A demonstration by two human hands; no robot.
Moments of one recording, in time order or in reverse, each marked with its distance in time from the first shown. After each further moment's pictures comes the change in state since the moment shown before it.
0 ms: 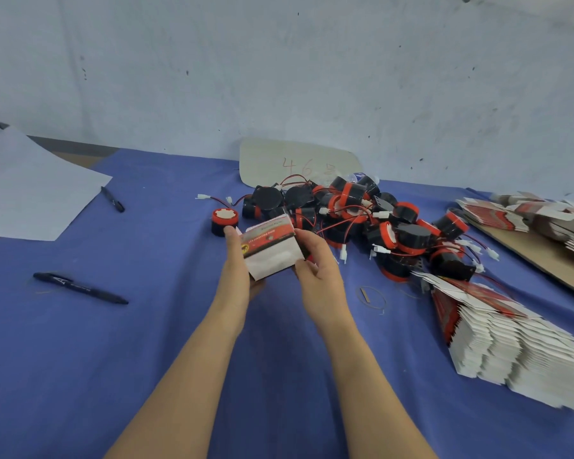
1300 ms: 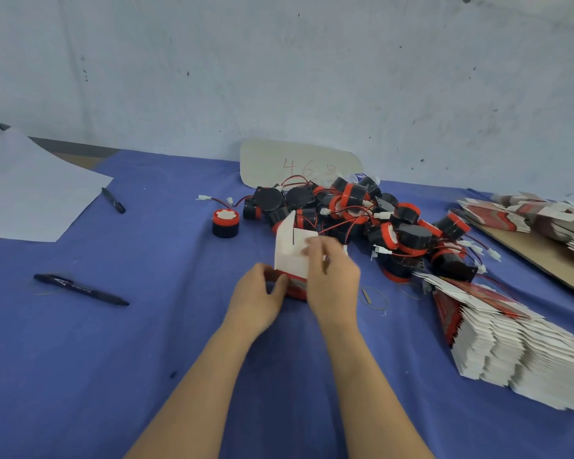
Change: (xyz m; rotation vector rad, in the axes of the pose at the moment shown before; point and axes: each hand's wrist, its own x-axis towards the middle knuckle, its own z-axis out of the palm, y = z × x) left_hand 0.001 -0.024 -0.004 0.864 -0.061 0.113; right_hand 0.003 -0.003 -0.003 -0.369 0.331 -0.068
